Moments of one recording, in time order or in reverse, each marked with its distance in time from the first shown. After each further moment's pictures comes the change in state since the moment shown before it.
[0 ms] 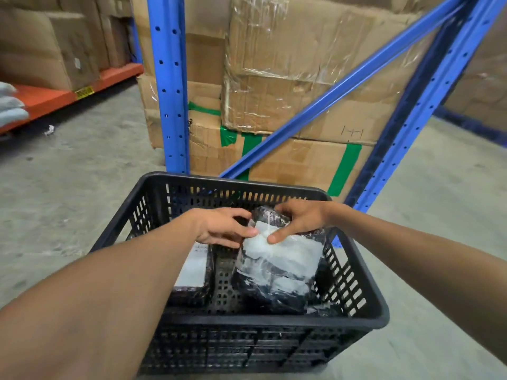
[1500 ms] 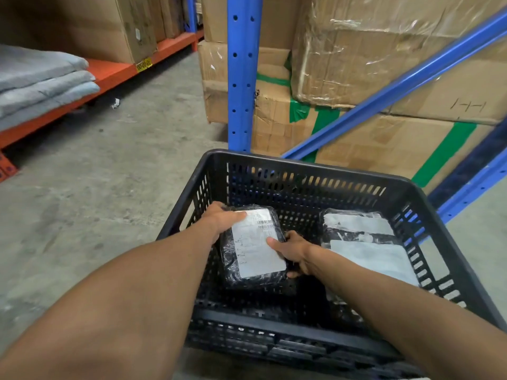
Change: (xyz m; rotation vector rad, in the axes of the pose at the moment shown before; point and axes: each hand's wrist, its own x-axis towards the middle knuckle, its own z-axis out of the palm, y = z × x) left_hand 0.005 -0.099 -0.101 -0.099 0.734 -0.110; right_hand 0.126 -0.061 0.156 0.851 0.043 0.428
